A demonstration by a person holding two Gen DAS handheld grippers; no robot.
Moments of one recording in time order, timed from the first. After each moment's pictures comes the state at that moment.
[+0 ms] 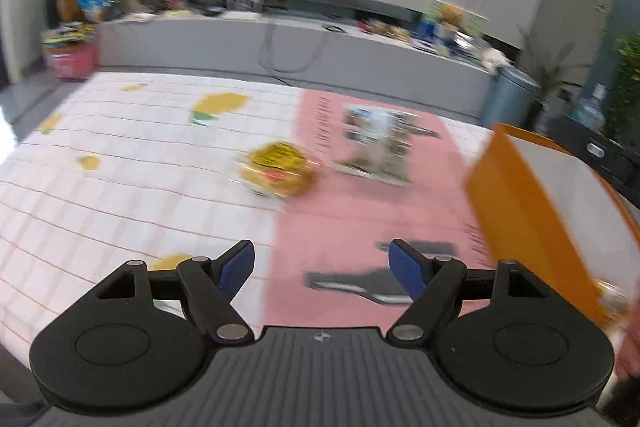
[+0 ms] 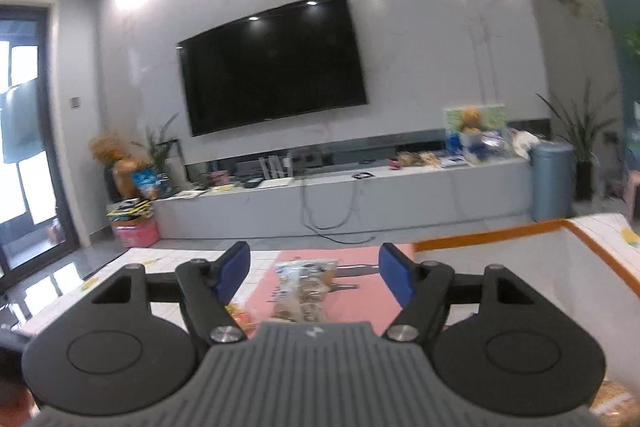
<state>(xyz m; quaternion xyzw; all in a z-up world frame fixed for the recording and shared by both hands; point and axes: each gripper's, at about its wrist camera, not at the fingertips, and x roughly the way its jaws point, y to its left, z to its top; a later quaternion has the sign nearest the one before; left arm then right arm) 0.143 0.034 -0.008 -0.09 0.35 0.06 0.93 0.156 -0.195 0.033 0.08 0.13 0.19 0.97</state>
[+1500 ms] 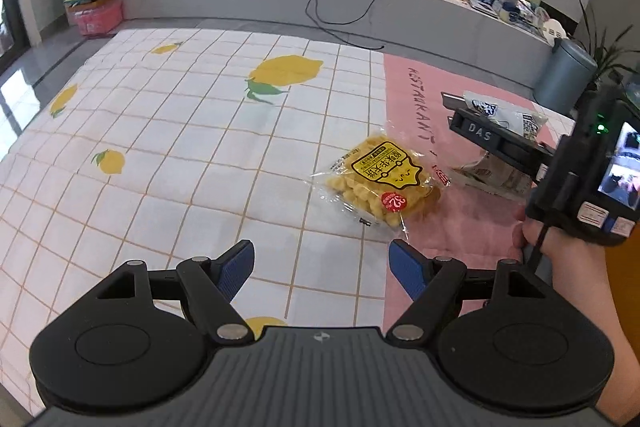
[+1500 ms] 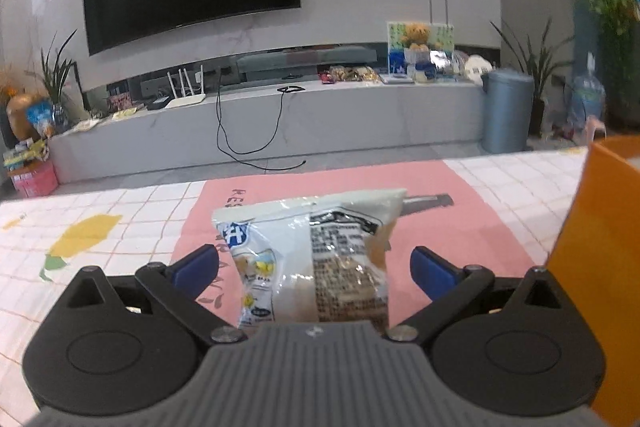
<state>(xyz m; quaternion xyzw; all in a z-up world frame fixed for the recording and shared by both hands) 0.227 0.117 -0.033 -0.09 0.44 0.09 0.89 0.370 -0.040 -0.083 0.03 0.25 0.03 0.97</state>
